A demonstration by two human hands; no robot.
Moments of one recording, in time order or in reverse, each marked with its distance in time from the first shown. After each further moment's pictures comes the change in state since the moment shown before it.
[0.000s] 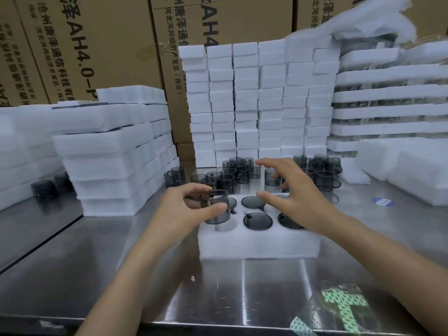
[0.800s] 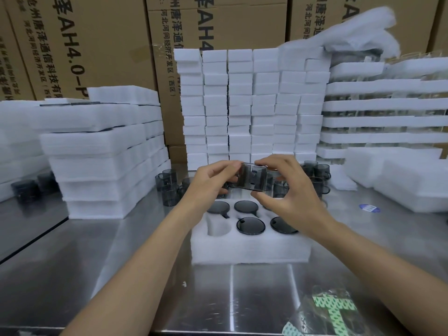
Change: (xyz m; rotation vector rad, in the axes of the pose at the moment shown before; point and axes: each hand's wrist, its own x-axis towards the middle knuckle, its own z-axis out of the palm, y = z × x) left_hand 0.063 0.025 0.052 -0.416 -0.162 0.050; right_hand 0.002 -0.029 -0.009 0.035 0.203 -0.070
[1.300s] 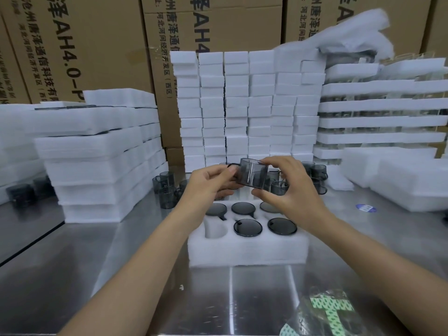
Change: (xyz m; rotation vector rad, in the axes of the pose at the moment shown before) left_hand 0.001 -0.005 0.006 -0.208 -0.001 -0.046; right_hand 0.003 0.017 -0.005 -0.074 0.016 0.051
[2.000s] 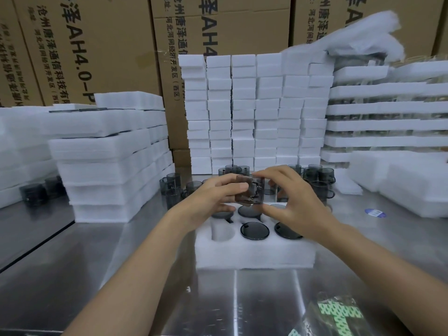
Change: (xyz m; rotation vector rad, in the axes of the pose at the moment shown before) left_hand -0.002 0.004 -0.019 0.159 -0.333 -0.150; right_hand -0.002 -0.004 0.002 -0.045 -0.182 -0.103
